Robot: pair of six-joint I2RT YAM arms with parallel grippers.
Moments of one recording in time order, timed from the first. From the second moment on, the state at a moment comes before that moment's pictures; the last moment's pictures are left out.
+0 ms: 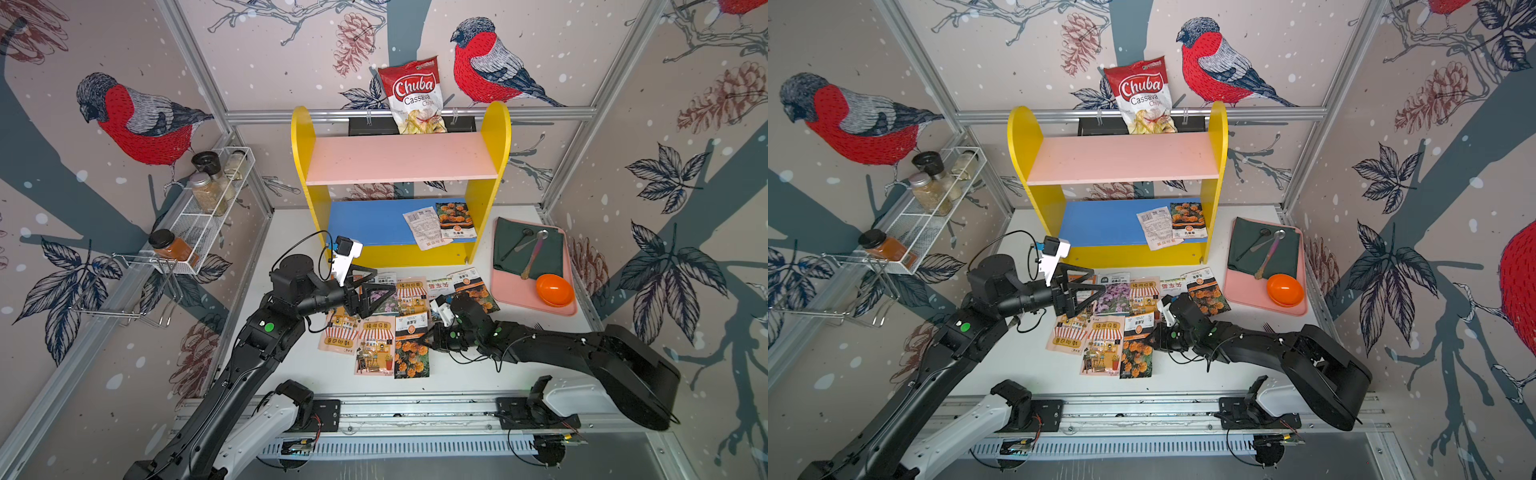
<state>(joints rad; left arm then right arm) -0.44 0.81 0.90 -0.34 0.73 -0.33 0.89 1.35 0.46 0.15 -0.45 0.91</state>
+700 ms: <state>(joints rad) -0.44 0.82 0.89 -0.33 0.73 -0.33 0.87 1.43 0.54 -0.04 -0.39 0.81</state>
